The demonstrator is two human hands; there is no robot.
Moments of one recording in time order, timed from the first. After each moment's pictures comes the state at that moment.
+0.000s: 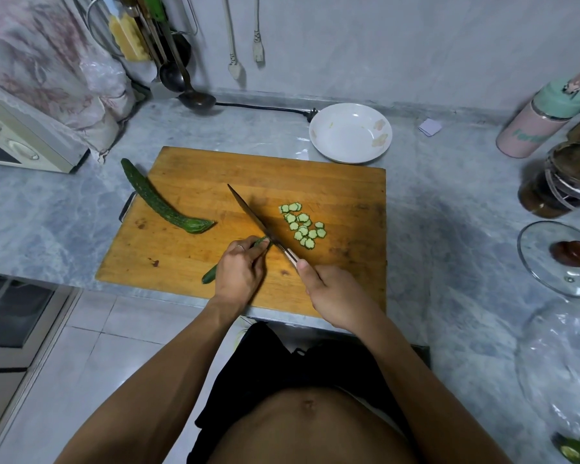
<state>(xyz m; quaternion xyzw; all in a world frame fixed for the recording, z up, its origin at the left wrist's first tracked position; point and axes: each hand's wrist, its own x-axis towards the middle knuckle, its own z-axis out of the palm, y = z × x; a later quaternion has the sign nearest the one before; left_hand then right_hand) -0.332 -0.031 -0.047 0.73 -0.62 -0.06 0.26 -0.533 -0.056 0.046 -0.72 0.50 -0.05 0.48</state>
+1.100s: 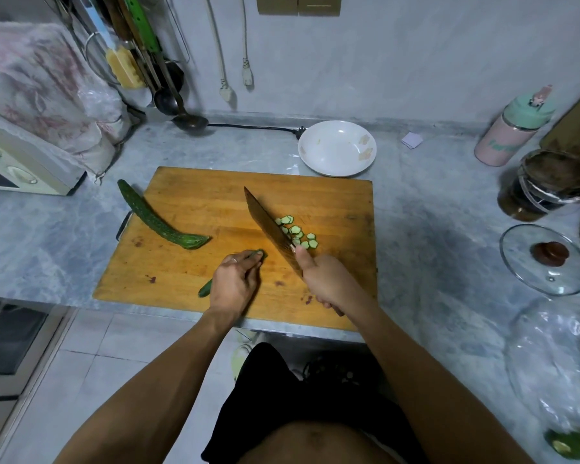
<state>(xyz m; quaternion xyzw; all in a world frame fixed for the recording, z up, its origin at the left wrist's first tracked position) -0.327 -0.033 -0.043 0.74 -0.60 -0.10 0.28 -0.519 -0.084 0.046 -0.66 0.57 -0.03 0.49</state>
